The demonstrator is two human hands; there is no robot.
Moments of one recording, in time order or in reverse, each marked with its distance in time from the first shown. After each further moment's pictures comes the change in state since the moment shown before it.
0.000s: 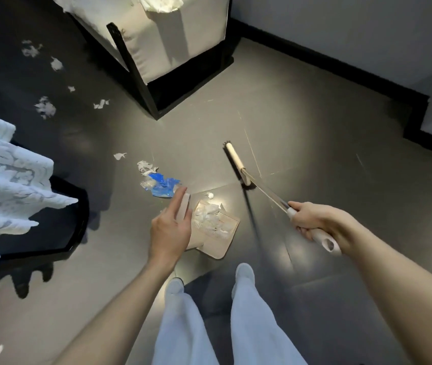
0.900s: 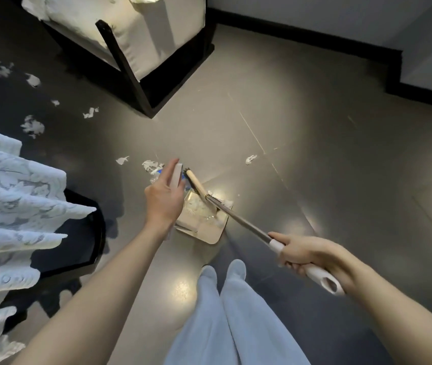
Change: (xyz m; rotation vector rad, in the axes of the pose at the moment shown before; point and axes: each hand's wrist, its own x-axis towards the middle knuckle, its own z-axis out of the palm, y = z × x) left_hand 0.050 -0.073 -0.111 -0.015 -0.144 0.121; right_hand -0.090 -0.053 0.205 0.288 -0.243 0.057
